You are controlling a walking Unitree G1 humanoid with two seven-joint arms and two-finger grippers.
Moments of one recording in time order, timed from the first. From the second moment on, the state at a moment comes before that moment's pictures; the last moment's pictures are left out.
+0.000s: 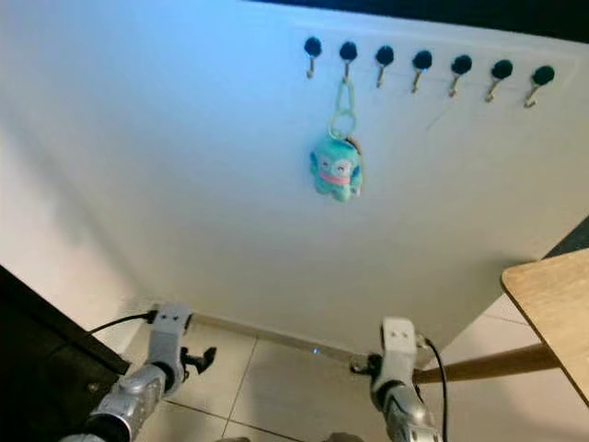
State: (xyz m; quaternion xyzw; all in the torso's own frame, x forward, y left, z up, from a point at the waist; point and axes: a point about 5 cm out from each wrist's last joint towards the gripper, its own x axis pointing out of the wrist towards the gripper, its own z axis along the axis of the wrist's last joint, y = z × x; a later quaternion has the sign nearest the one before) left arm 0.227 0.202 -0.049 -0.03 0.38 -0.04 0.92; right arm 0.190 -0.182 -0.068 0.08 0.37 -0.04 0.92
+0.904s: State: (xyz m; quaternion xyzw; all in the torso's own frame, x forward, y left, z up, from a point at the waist) left arm 0.210 0.190 -0.066 0.01 0.41 -0.06 0.91; right arm 0.188 -0.191 -0.072 0.06 0.35 -0.06 0.93
